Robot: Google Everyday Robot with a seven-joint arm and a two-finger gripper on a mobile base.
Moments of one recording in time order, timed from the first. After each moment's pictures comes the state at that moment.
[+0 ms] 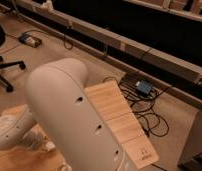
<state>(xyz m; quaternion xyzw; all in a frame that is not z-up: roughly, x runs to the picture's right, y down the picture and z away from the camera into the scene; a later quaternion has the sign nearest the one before) -0.269 0.294 0.760 -0.26 0.15 0.08 0.95</state>
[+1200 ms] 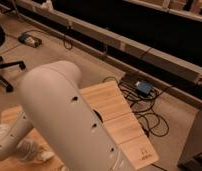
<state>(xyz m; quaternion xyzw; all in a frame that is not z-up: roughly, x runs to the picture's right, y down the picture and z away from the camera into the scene) -0.313 0.344 0.734 -0.29 0.14 0.02 0.95</state>
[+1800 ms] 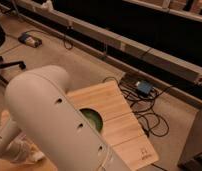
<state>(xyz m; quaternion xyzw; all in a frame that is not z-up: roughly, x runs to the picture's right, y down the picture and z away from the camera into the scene) -0.340 0.347 0.737 -0.30 0.12 0.01 0.95</state>
